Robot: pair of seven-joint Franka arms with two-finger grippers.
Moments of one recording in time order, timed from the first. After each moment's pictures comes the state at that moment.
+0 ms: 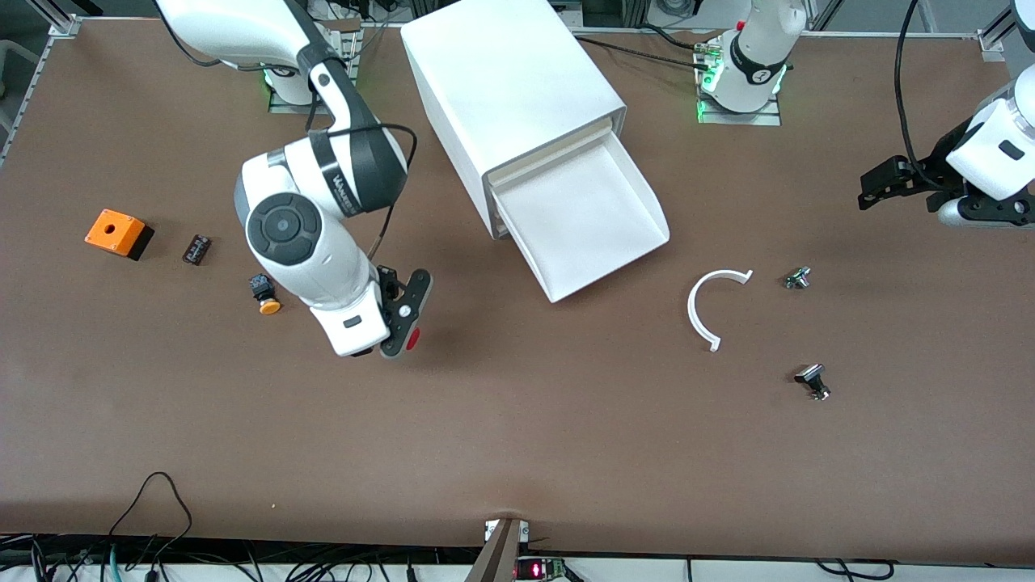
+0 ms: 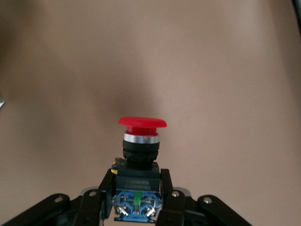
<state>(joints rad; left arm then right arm) 0.04 -0.03 -0.05 -1.72 -0.01 1.63 0.01 0.49 0.65 -0.08 -1.21 0.04 1.86 -0.72</state>
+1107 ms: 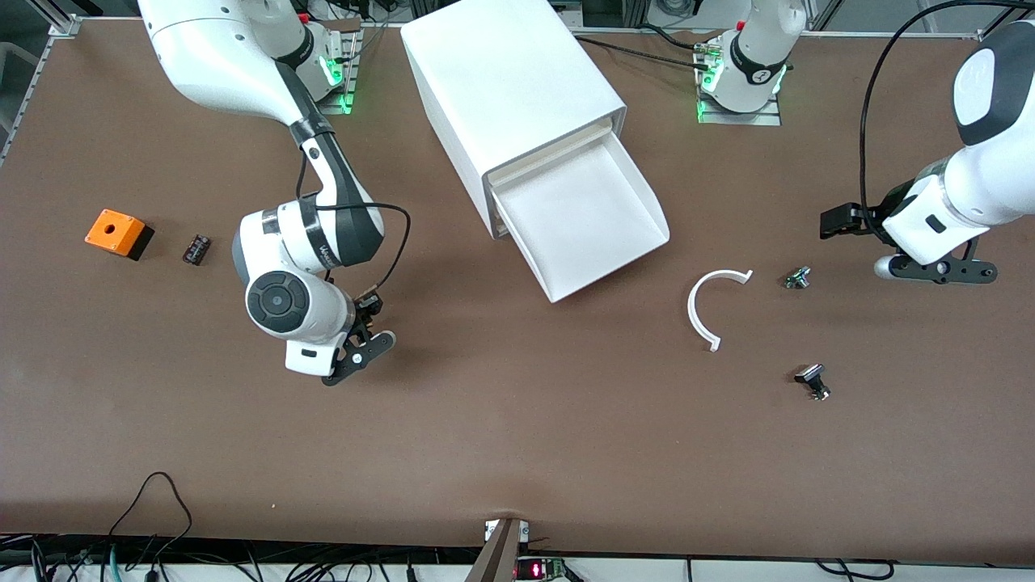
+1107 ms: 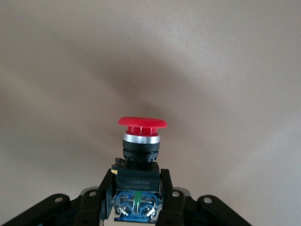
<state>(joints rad) 0.02 0.12 -0.06 -1.69 -0.01 1.61 0.01 0.42 0.69 -0.08 -1.37 0.04 1.87 -0.28</state>
